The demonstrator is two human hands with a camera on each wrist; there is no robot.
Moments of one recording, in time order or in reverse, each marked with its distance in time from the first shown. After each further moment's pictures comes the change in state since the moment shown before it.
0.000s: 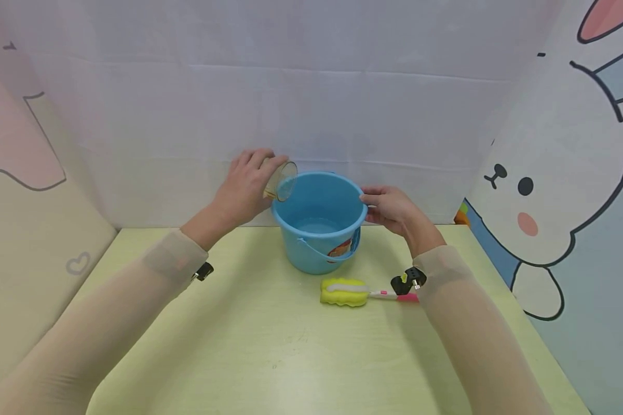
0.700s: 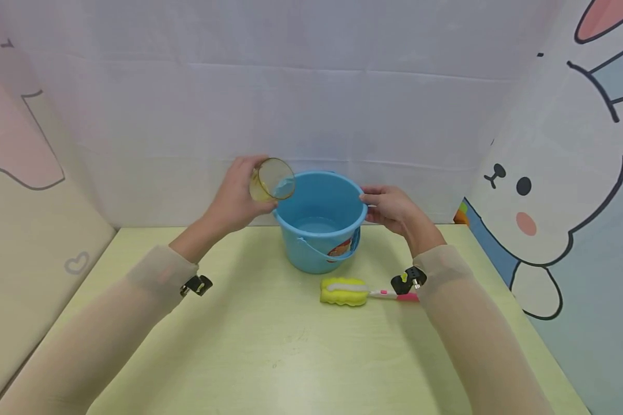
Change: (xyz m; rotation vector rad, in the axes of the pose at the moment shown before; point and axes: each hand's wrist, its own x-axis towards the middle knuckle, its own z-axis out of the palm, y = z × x) left_hand -0.018 0.002 0.000 -0.498 0.047 -0.277; right_hand 0.000 0.000 -0.001 0.008 0.001 0.004
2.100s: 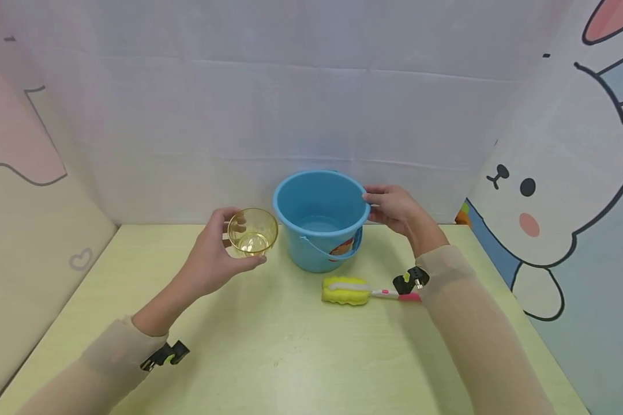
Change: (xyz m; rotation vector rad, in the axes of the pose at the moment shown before) left_hand -0.110 0.003 0.005 -0.321 -0.014 -0.186; right_hand -0.004 -0.001 -0.006 -0.004 0.003 0.013
